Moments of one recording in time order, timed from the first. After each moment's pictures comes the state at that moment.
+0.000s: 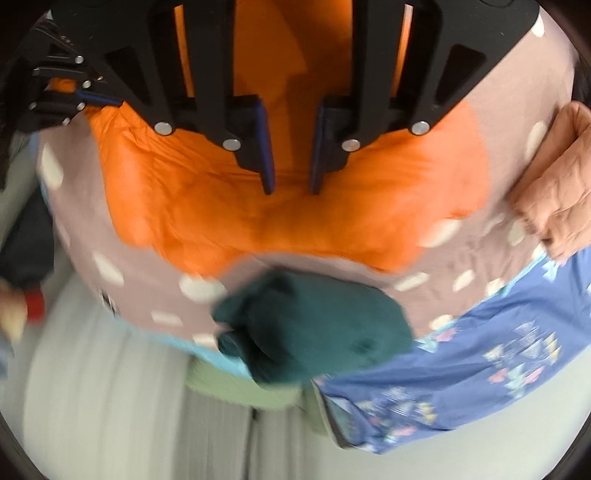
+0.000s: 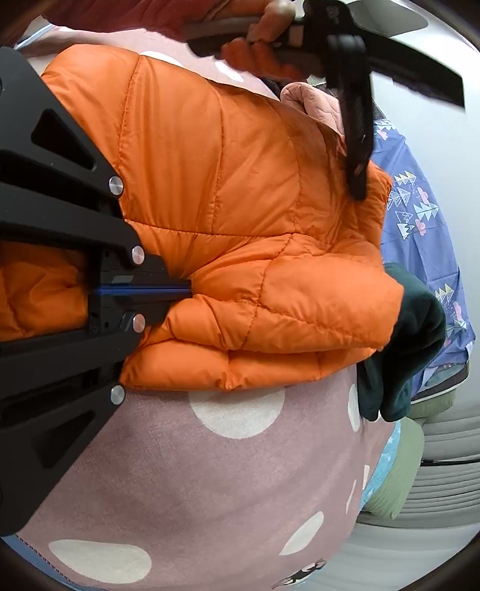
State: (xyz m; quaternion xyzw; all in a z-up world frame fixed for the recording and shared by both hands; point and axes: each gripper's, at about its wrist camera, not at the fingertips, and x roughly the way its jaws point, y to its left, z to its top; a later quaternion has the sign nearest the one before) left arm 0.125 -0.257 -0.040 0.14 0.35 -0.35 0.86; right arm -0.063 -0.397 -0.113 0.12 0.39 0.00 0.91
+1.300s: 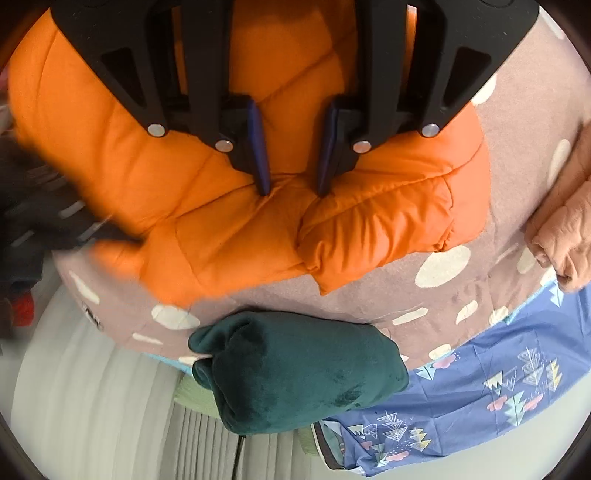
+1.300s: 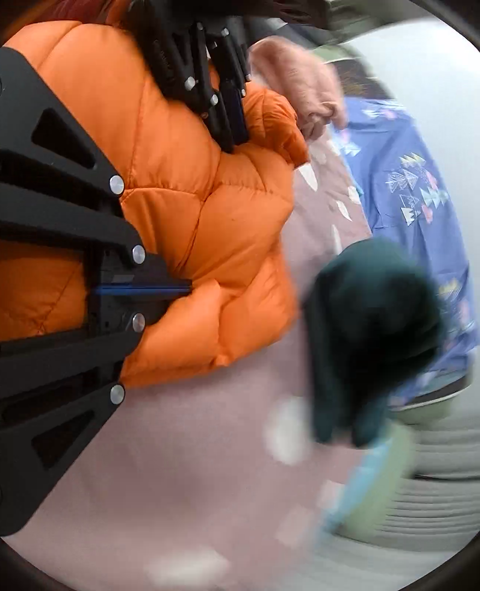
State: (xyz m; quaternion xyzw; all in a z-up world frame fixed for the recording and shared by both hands) left arm 0.150 -0.253 -0.098 0.12 0.39 -0.36 0.84; right arm 0.063 -0.436 -0.111 0.12 0.41 -0.01 0.91
